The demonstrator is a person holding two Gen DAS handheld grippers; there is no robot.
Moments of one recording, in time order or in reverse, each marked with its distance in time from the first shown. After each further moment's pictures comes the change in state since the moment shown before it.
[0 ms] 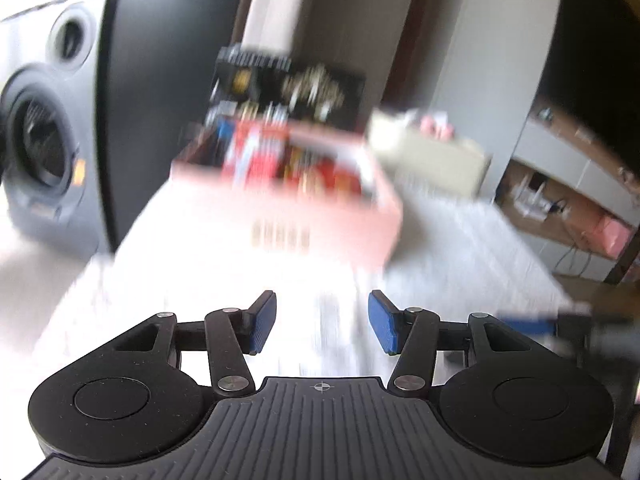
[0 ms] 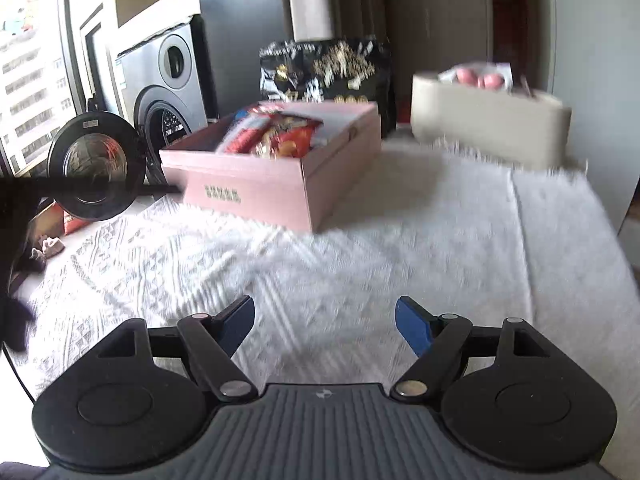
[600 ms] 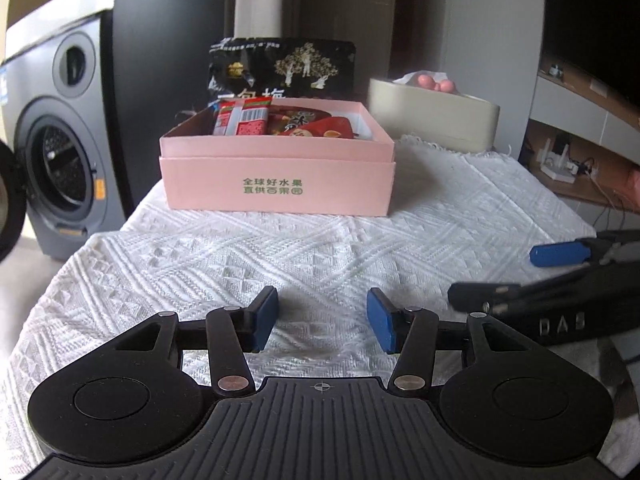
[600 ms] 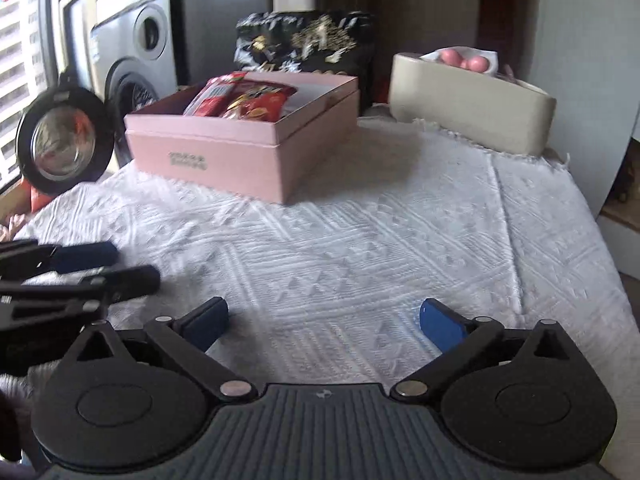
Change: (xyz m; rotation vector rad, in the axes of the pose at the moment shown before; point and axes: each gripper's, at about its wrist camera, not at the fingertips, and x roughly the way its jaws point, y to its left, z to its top) left arm 0.013 -0.027 -0.038 0.143 -0.034 0.114; right arm 0.019 0.003 -0.009 -0.036 0.026 -0.119
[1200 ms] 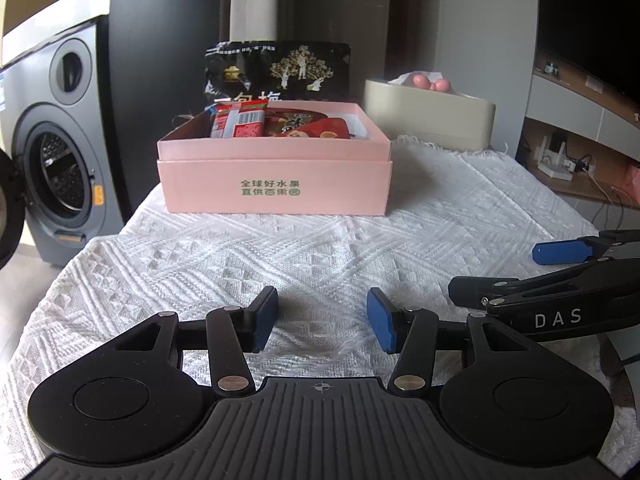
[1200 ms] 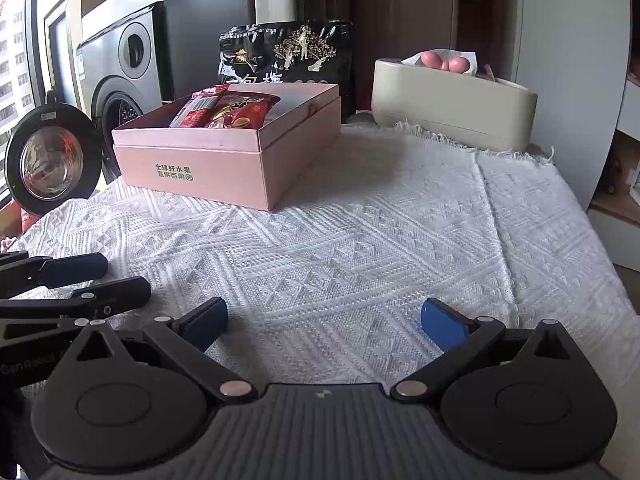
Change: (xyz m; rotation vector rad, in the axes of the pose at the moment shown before) left arm 0.002 0.001 0.000 0.009 -0.004 -0.010; right arm -0.002 0.000 -0.006 0.039 -0.031 -0.032
